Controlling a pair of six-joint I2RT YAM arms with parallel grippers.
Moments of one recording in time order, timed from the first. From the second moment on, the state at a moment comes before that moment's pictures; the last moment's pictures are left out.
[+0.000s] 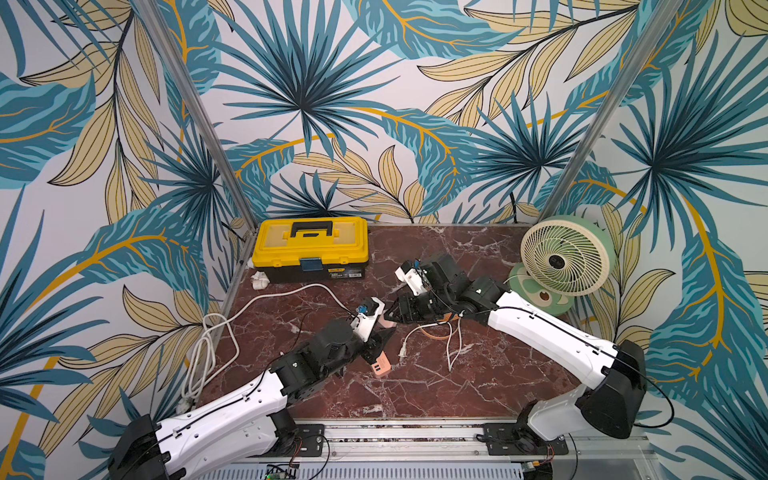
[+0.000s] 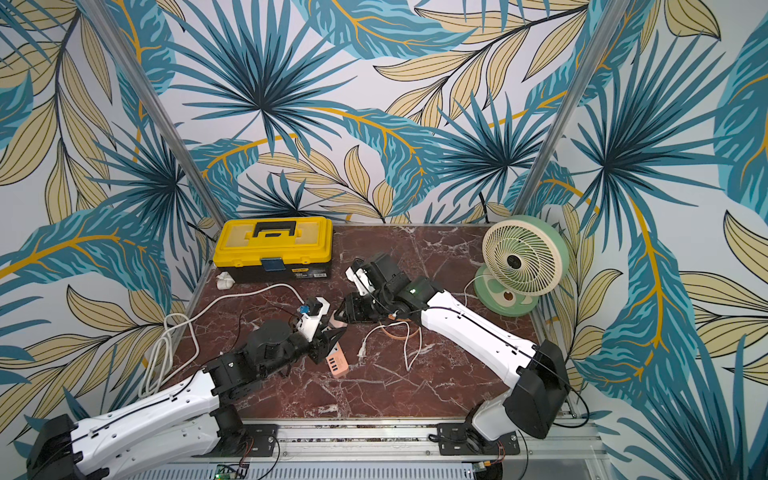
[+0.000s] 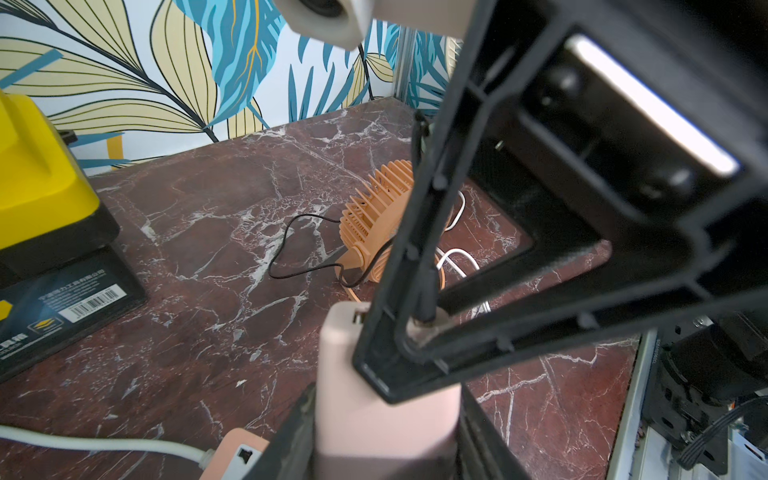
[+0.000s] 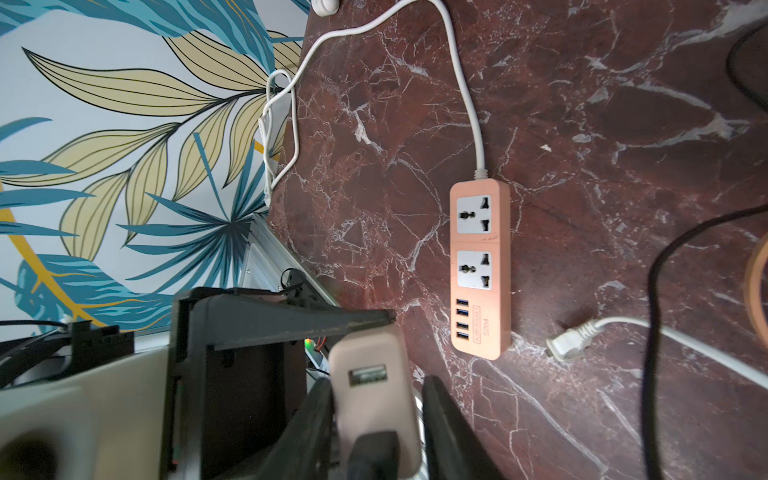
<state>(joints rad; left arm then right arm) -0.89 0.88 0.54 0.01 -0.06 -0.19 0.77 1.49 1.33 -0.66 -0.43 0.67</state>
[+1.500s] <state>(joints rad) -0.86 0.78 0.25 -0.15 -0.29 -1.12 0.89 1.76 1.26 -0.25 0.04 0.54</state>
